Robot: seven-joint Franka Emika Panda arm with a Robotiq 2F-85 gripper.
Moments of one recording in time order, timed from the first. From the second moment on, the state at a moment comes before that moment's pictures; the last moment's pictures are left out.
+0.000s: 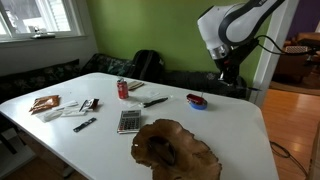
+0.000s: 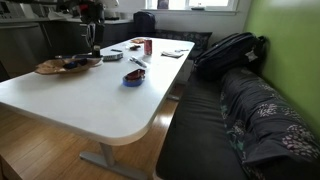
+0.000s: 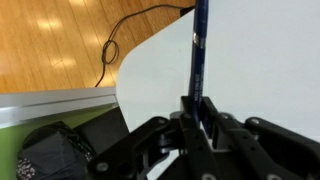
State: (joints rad) arm 0.10 0.19 -0.03 -2.21 -0.42 2.03 0.44
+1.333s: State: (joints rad) arm -0.06 0.30 -0.07 -2.23 -0.13 2.24 -0.13
